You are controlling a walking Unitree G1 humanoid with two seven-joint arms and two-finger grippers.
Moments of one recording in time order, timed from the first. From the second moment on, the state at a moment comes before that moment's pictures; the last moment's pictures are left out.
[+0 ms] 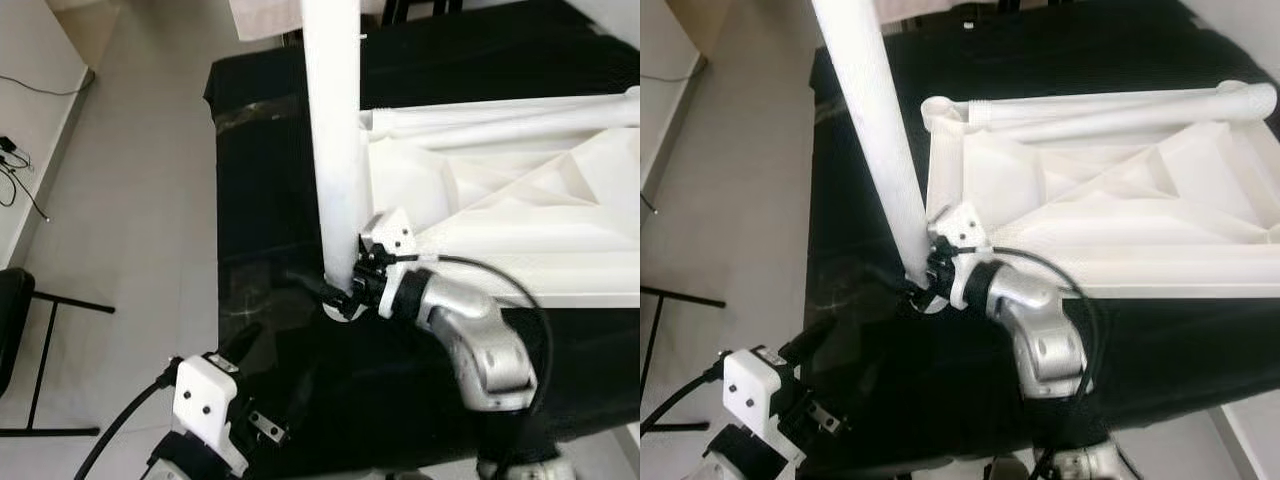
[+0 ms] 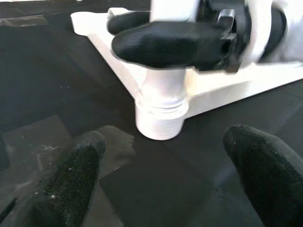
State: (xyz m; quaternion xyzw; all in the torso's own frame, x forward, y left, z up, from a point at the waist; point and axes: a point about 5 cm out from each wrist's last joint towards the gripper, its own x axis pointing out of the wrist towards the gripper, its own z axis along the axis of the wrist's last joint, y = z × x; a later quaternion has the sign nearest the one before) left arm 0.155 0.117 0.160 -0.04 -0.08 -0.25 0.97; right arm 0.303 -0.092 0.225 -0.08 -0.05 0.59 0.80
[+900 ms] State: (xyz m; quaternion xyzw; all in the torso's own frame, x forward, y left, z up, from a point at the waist) left arm 0.151 0.114 0.164 -0.05 -0.08 -0.25 0.96; right arm 0.305 -0.112 0.249 -0.16 -0.08 0.67 0.72
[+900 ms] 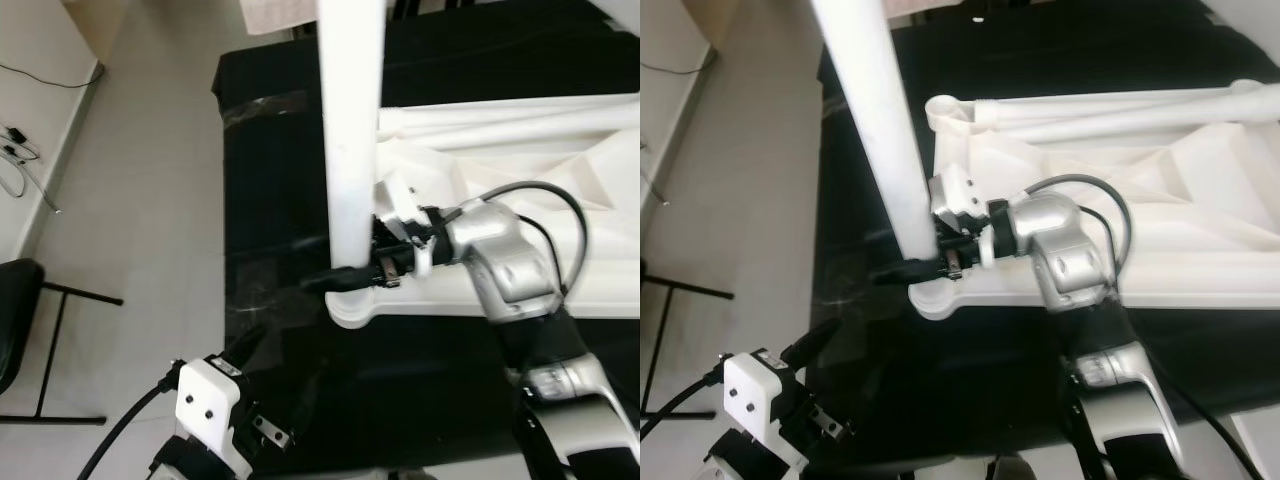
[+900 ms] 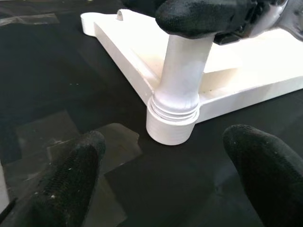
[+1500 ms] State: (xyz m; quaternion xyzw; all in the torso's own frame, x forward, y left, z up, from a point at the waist) left arm 0.157 0.116 0.161 -0.04 -0.07 -0.25 0.96; right arm 0.277 -0.080 0.212 -0.14 -0.06 0.31 0.94
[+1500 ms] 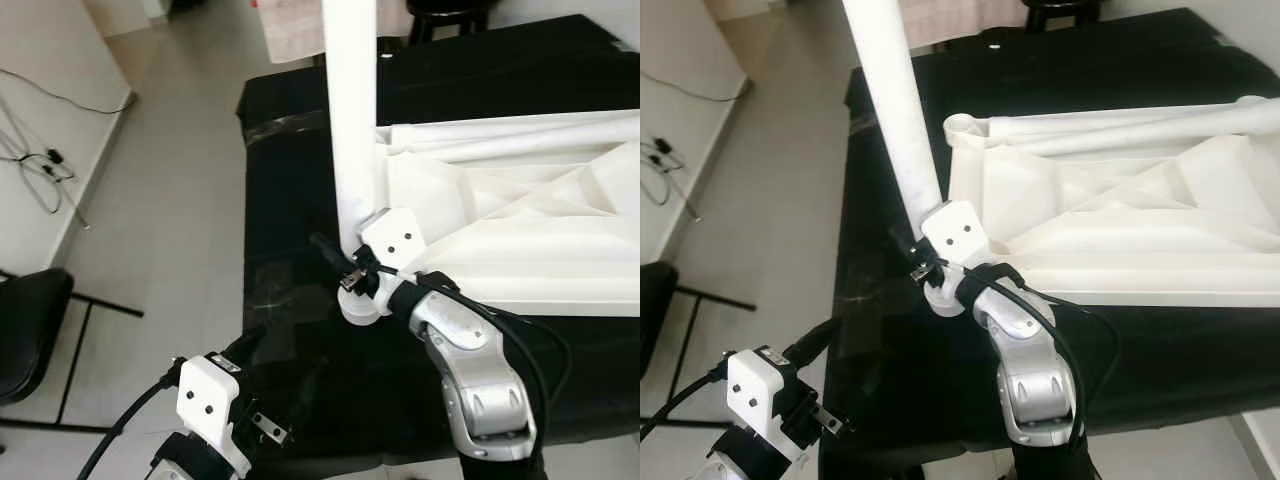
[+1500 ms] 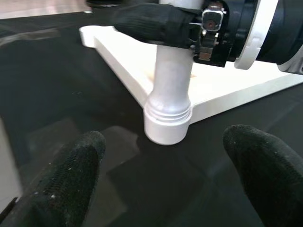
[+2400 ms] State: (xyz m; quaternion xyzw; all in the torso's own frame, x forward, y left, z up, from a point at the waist) left arm 0.150 0.113 0.161 -0.05 -0.07 -0.25 0.96; right arm 0.319 -0.086 0.261 -0.13 -0.03 0.76 0.64
